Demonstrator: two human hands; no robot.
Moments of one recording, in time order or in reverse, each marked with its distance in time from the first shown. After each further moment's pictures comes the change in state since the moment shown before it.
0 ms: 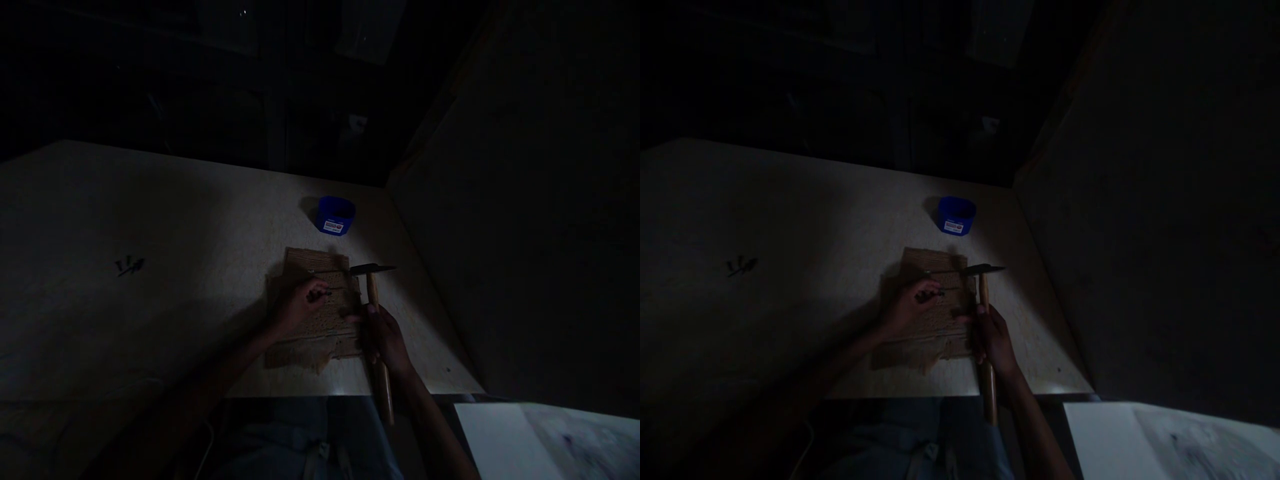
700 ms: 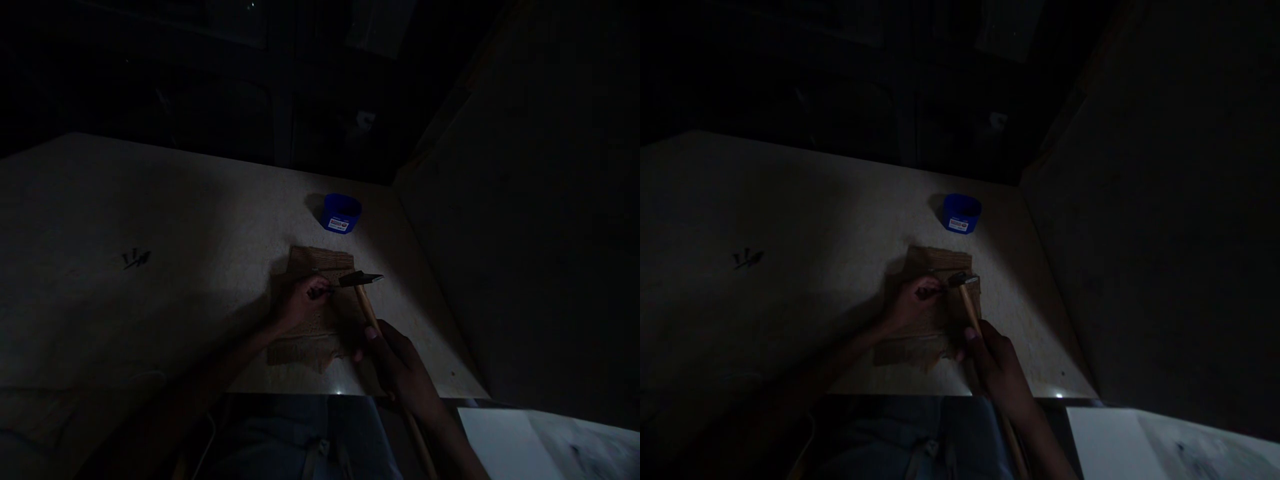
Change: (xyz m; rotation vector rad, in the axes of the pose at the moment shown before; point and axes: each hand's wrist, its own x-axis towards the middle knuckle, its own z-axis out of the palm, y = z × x) left_hand 0.001 0.006 0.000 -0.097 0.038 -0.056; right_hand -0.047 -0.058 0.012 -0.424 -0.177 0.037
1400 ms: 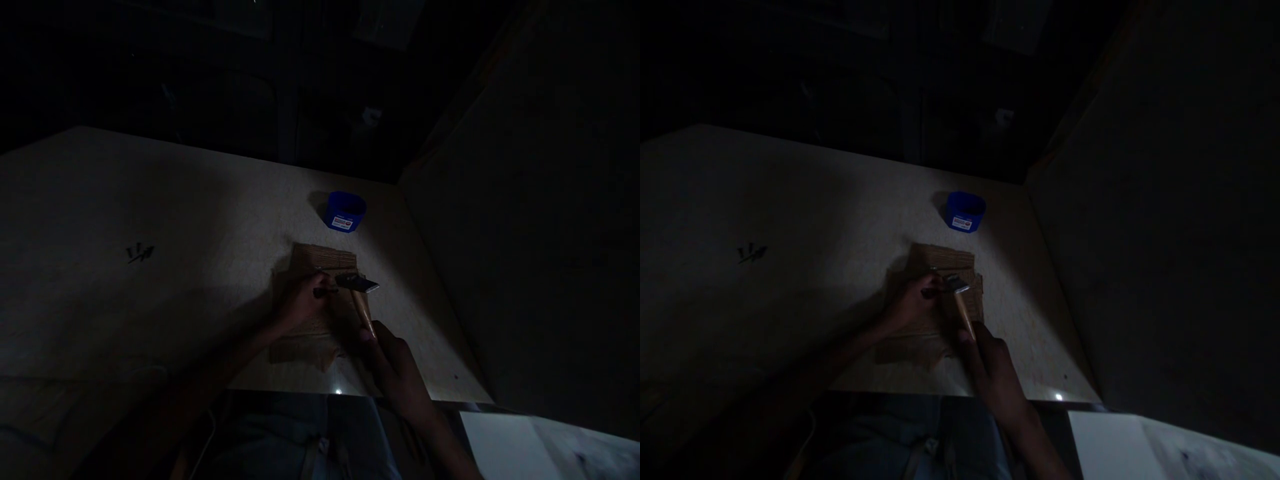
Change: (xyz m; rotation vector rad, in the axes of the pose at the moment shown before) left_hand 0.001 0.009 -0.002 0.012 -0.035 -0.031; right_hand 0.004 0.008 0.006 -0.180 0.027 -0.106
